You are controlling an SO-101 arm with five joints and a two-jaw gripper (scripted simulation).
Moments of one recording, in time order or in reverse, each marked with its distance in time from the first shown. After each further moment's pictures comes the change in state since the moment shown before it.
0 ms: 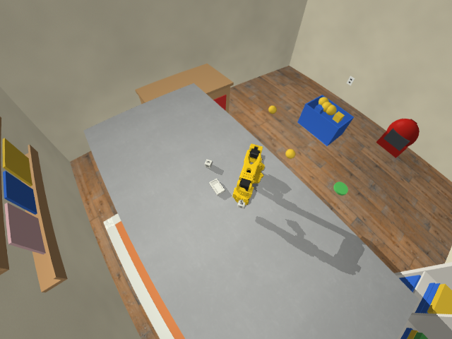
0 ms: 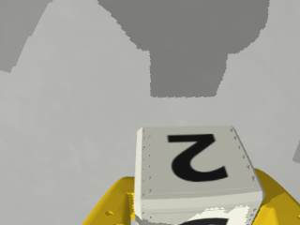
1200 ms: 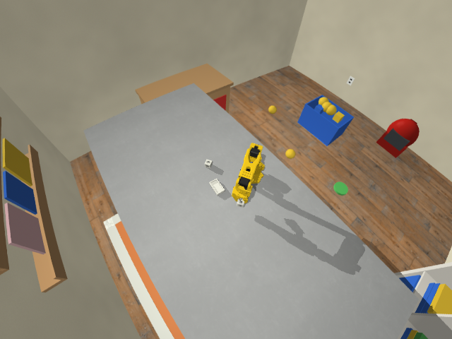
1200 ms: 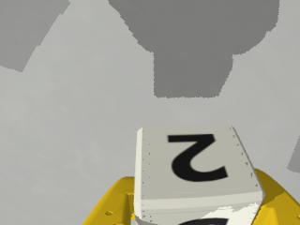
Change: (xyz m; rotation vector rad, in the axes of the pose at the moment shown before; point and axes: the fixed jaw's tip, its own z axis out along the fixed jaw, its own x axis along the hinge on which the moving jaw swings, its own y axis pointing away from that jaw) arm -0.004 0.005 0.000 0.000 0.004 -0.070
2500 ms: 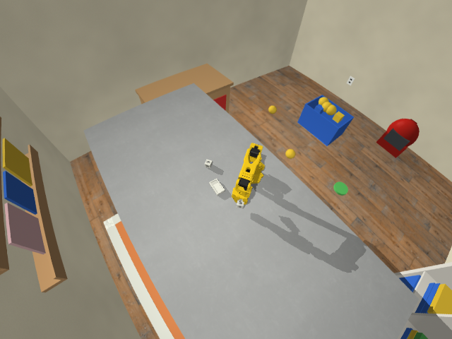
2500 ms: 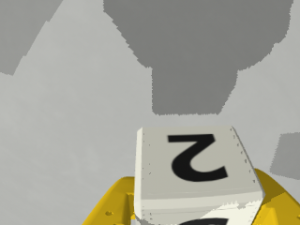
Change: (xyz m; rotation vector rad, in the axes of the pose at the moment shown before) arm 0.002 0.000 0.009 -0.003 0.019 0.000
